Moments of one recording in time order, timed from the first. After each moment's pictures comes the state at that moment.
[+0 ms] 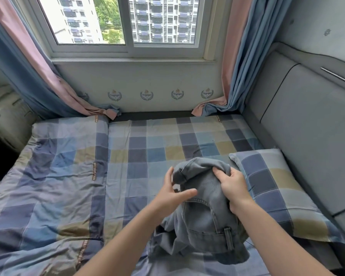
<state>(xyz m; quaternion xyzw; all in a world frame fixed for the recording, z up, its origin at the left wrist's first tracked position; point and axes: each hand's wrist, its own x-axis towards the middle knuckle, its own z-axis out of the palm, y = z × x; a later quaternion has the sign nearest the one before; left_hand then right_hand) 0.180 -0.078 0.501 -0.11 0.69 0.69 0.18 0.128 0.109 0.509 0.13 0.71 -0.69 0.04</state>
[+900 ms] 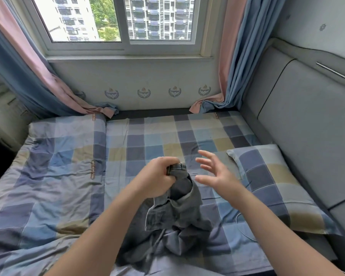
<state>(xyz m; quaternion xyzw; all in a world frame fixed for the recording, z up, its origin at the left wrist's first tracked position) 0.166 -0.112 0.555 0.11 0.89 0.44 0.06 0.140 0.112 0.533 -0.10 0.79 -0.58 0.17</state>
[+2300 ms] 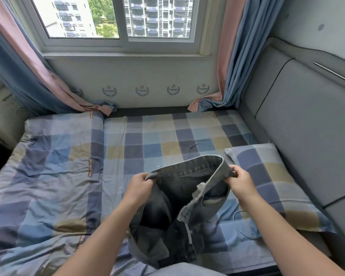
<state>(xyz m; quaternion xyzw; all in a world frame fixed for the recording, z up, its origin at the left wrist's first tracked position) 0.167 -0.135 0.461 -0.19 0.84 0.51 0.05 0.129 0.156 0.490 0.13 0.78 -0.61 0.07</state>
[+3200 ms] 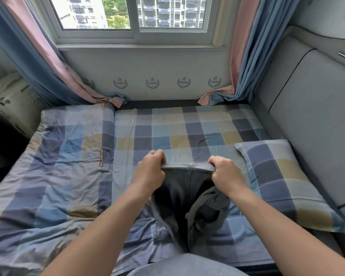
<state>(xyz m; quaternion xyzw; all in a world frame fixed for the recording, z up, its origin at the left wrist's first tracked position) 0.169 -0.132 0.497 -0.06 0.96 0.28 -0.04 0.123 0.104 0.490 -0.13 0.97 -0.21 0.01</state>
